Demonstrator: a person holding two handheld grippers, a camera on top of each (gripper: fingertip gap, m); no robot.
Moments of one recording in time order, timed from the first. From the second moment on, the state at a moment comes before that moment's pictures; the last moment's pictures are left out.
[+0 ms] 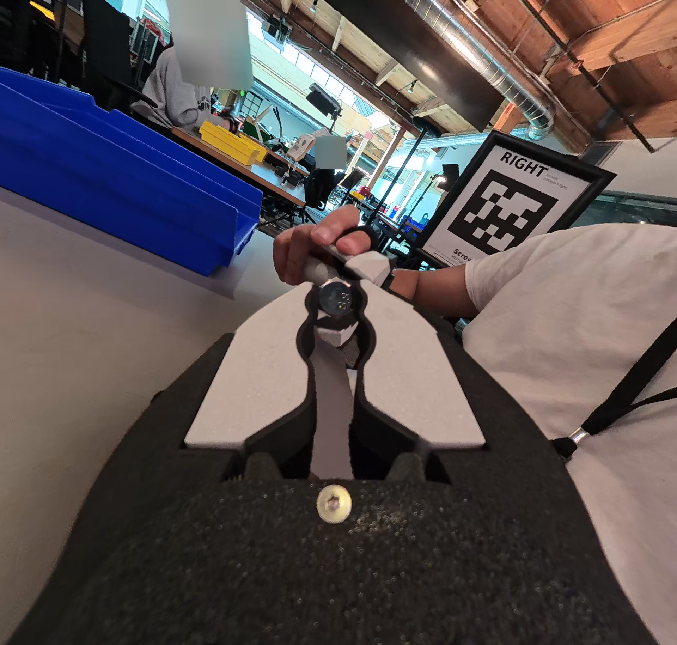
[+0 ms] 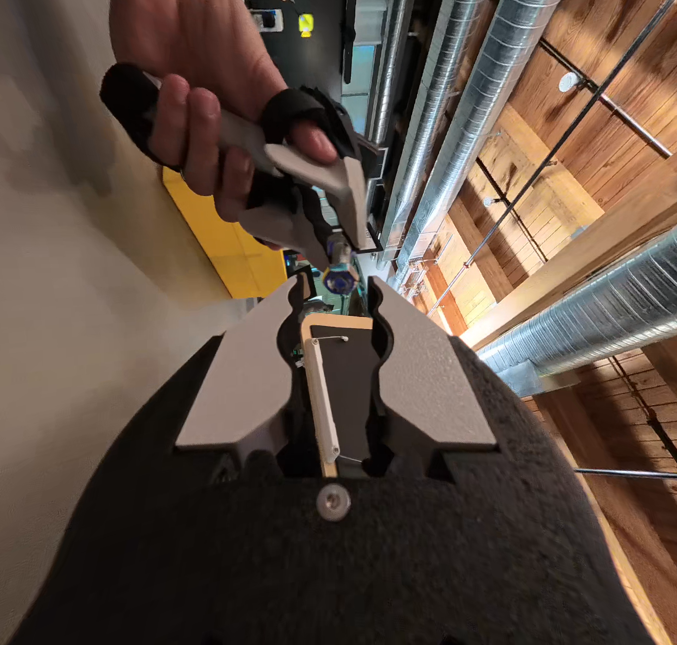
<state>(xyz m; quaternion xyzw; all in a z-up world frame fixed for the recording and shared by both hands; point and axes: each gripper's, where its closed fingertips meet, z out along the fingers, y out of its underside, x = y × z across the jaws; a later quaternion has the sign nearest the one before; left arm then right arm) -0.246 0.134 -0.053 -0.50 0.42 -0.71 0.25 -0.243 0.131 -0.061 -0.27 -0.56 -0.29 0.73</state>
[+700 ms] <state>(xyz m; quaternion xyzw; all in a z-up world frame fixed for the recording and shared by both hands) -0.246 0.138 -0.047 -0.47 0.46 -0.67 0.35 -0.246 0.140 -0.051 -0.61 -0.13 0.64 0.44</state>
